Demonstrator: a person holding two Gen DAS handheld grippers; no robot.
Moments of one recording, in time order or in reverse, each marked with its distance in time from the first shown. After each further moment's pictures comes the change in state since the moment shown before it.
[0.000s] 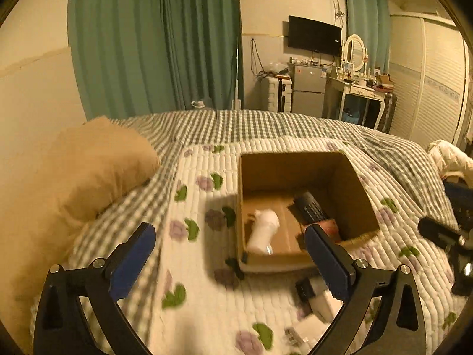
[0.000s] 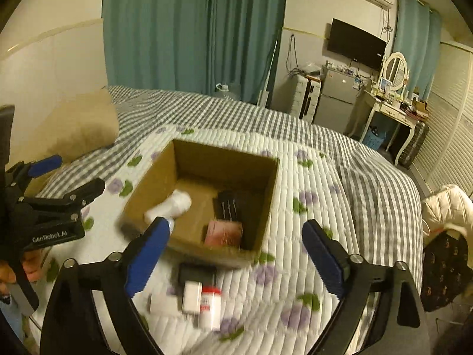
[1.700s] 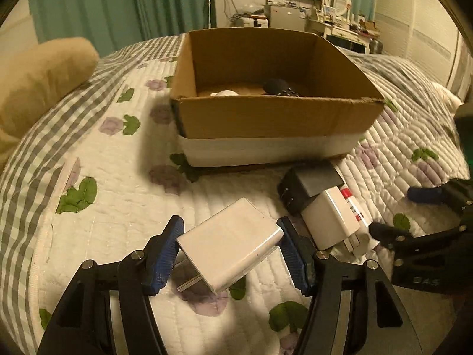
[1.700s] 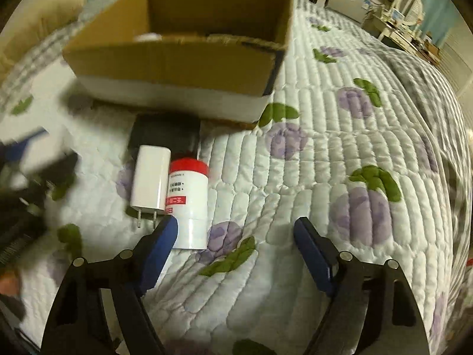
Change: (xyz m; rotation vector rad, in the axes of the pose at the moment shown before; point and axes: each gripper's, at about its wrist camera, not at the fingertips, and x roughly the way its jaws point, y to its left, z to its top) left arm 0.065 -0.033 -0.107 0.081 0.259 -0.080; right arm 0.133 0.007 -0.117 -0.017 0.461 -0.010
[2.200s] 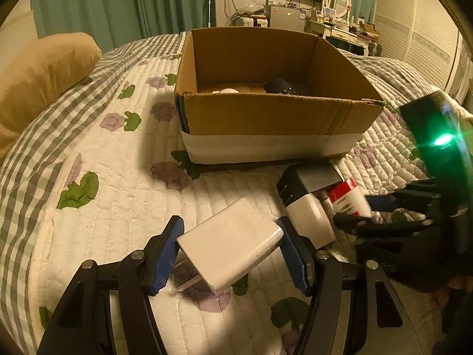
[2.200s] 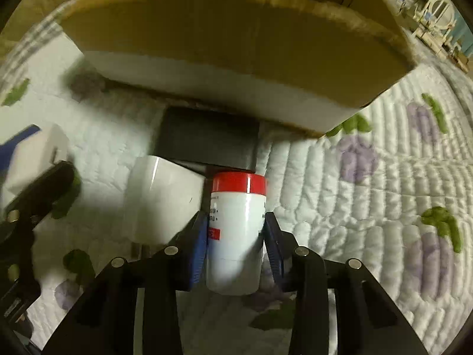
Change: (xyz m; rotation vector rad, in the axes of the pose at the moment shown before) left arm -0.005 -0.001 -0.005 0.004 -0.003 -0.013; right arm 0.023 0.023 0.020 -0.035 0.028 0.110
